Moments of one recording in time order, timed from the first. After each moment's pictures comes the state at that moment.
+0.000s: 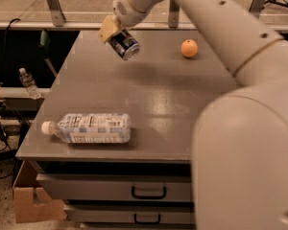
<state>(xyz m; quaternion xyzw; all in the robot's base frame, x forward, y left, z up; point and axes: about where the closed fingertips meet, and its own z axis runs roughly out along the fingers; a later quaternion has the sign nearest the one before) 0.737 0.091 0.934 -0.40 0.85 0.20 0.29</state>
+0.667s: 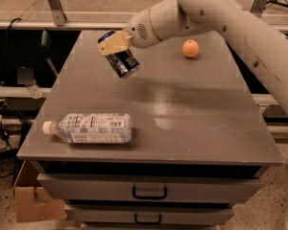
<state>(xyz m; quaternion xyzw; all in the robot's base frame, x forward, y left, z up) 0.649 0.085 0.945 -0.44 0.74 0.36 0.37</state>
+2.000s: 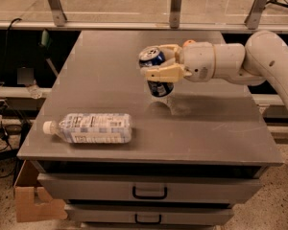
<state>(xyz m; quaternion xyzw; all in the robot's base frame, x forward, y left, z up) 0.574 -0.022 0.939 -0.52 0.52 0.43 0.52</state>
